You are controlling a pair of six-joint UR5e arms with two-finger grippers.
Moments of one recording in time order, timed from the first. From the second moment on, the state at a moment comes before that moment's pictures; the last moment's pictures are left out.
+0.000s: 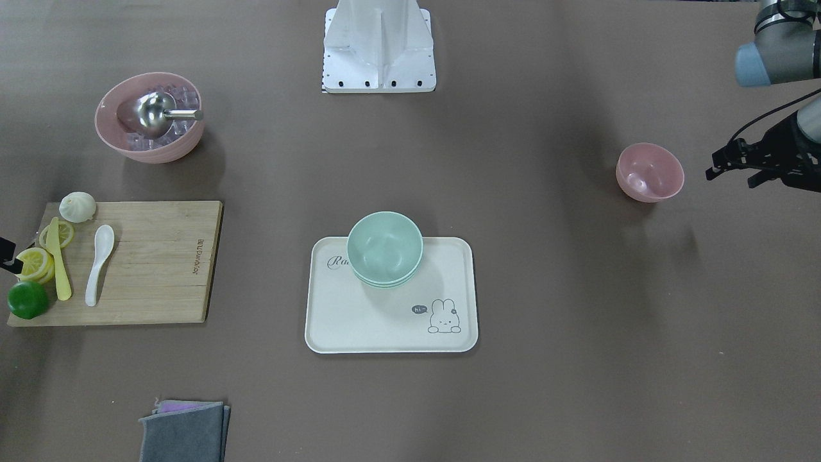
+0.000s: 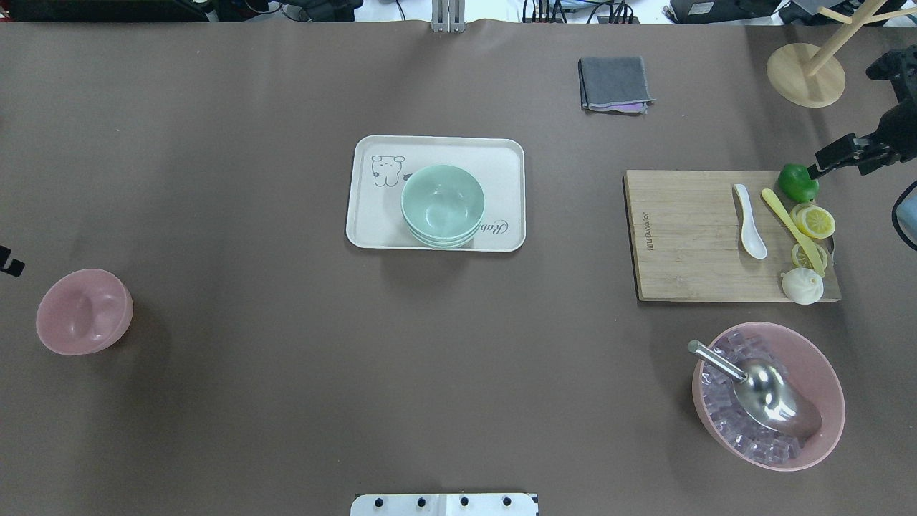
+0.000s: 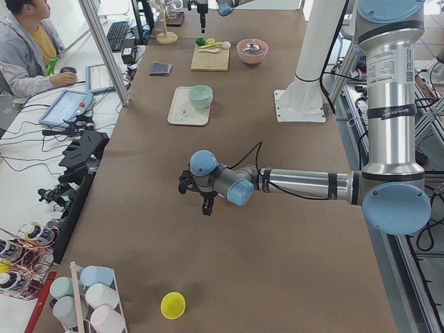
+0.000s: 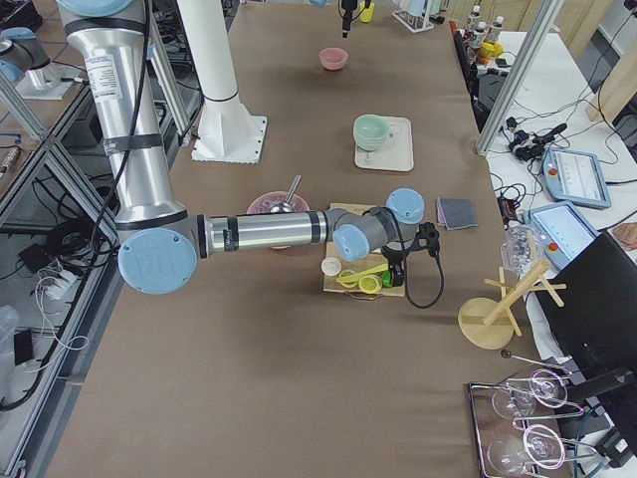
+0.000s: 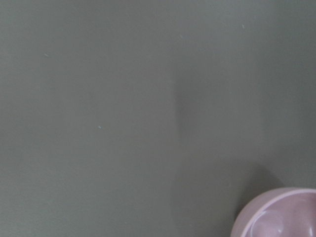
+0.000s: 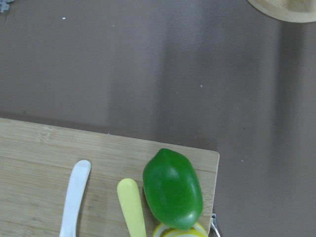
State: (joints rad) left arm -1.14 -1.45 -1.67 -2.03 -2.40 -0.45; right arm 1.23 -1.40 1.46 -1.18 2.33 0.42
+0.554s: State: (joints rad) left arm -0.98 -1.43 -1.67 -2.15 -2.39 -0.62; right arm 1.21 -1.40 1.47 -1.18 2.33 0.43
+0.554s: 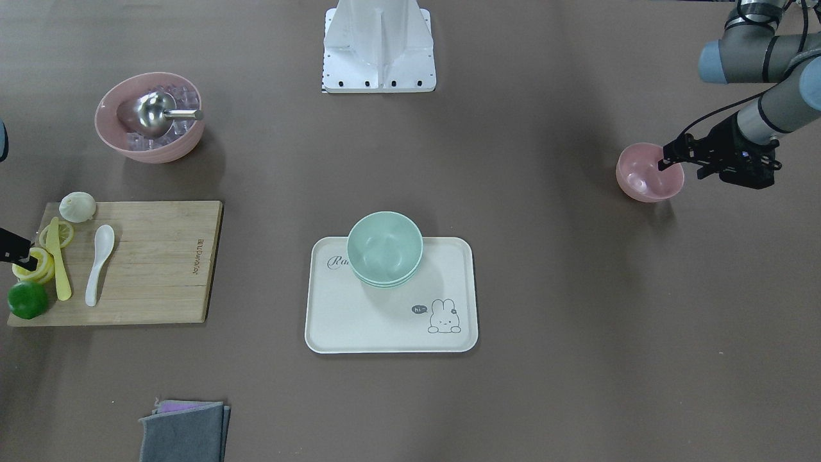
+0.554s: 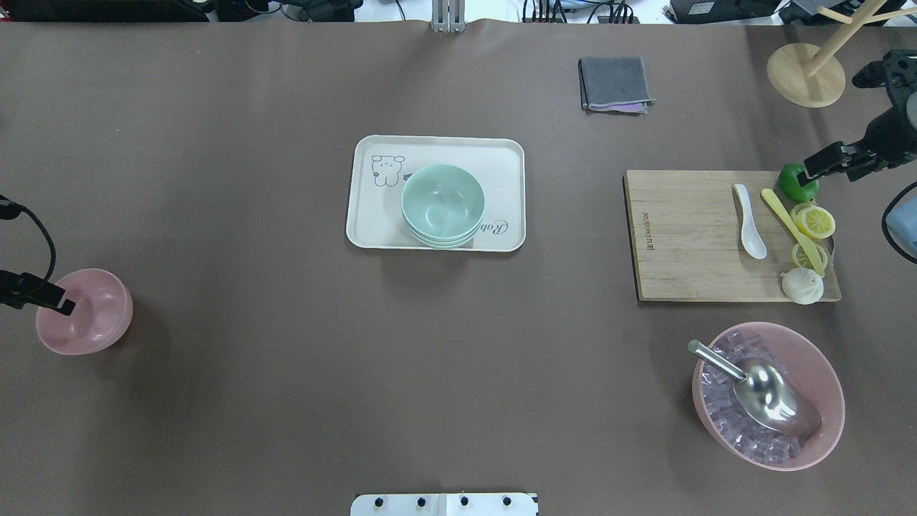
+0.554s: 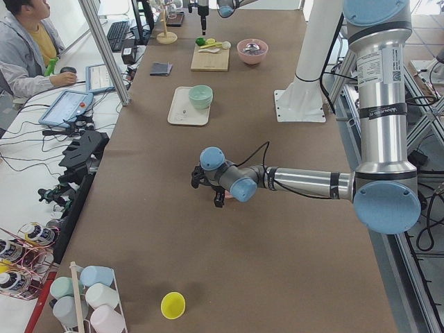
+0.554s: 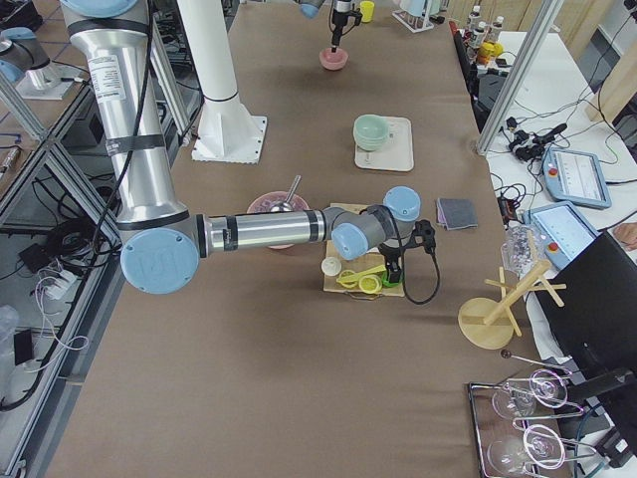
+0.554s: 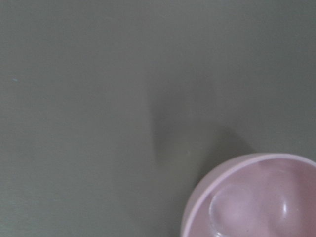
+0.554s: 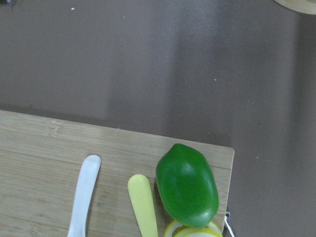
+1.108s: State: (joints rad) left arm -0.96 -1.42 -1.67 -2.16 -2.36 -0.63; right arm 1.18 -1.39 1.47 -1.18 2.33 0.44
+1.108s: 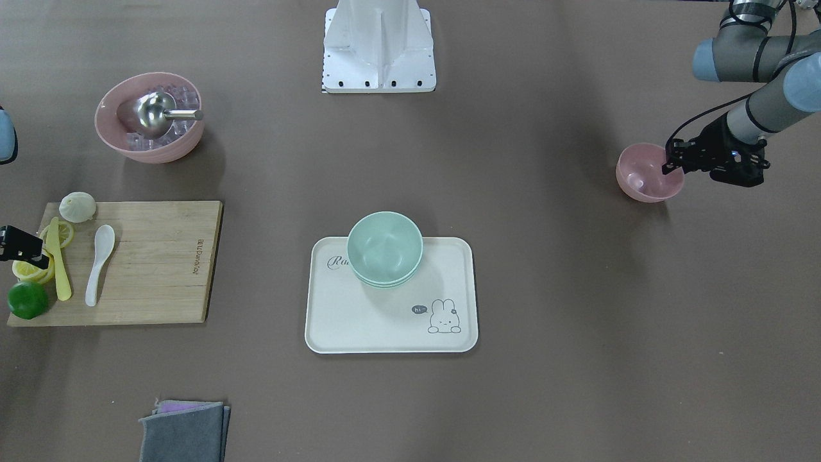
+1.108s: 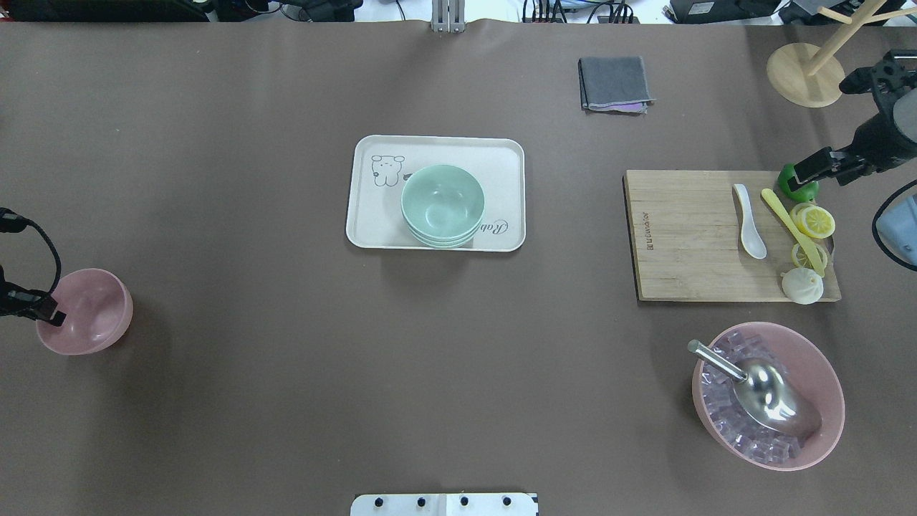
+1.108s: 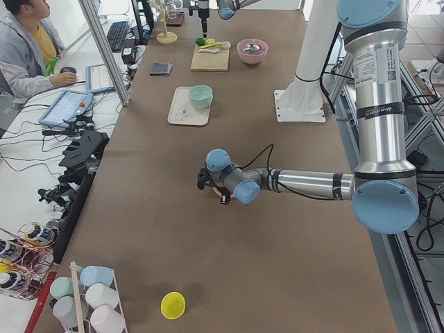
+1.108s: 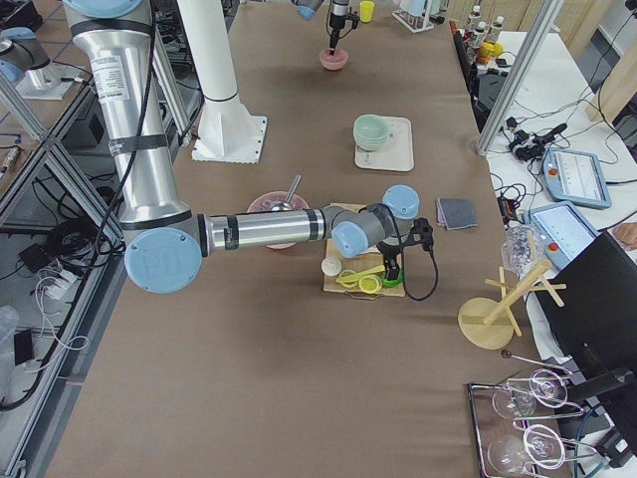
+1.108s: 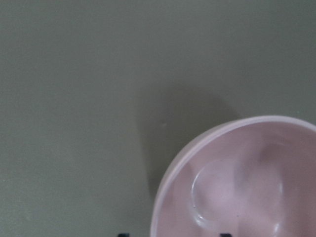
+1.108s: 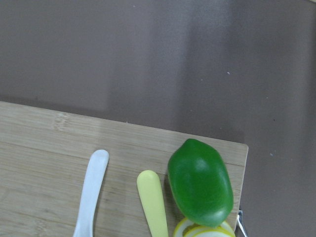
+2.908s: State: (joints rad) left arm -0.79 -2.32 -1.57 -1.70 -2.25 -1.21; right arm 1.01 -1.35 1.46 -1.18 2.29 0.75
